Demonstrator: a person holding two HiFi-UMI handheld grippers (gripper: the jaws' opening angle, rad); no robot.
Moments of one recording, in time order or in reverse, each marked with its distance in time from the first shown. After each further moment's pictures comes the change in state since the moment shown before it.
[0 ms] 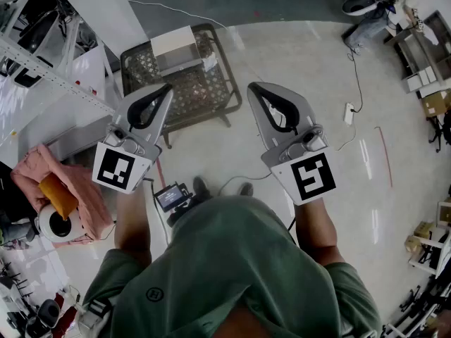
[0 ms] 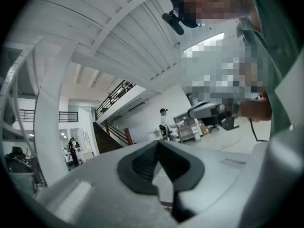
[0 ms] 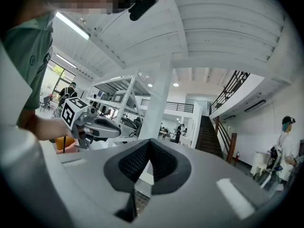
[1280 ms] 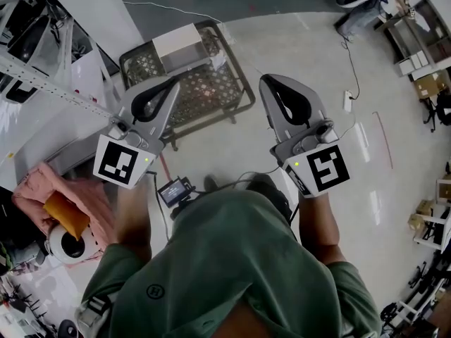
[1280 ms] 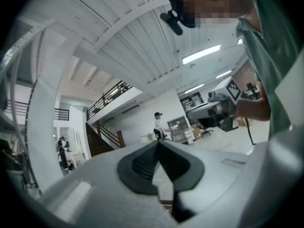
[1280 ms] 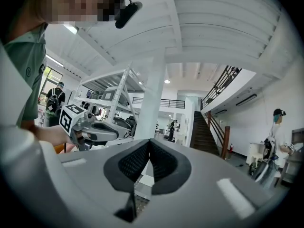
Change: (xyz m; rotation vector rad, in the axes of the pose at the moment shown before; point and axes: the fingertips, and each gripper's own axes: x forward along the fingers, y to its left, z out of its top) left arm -0.042 0.100 -0.051 -0.029 -0.059 -0.108; right arm 0.101 0.052 -0.008 0.045 0.055 -0.078
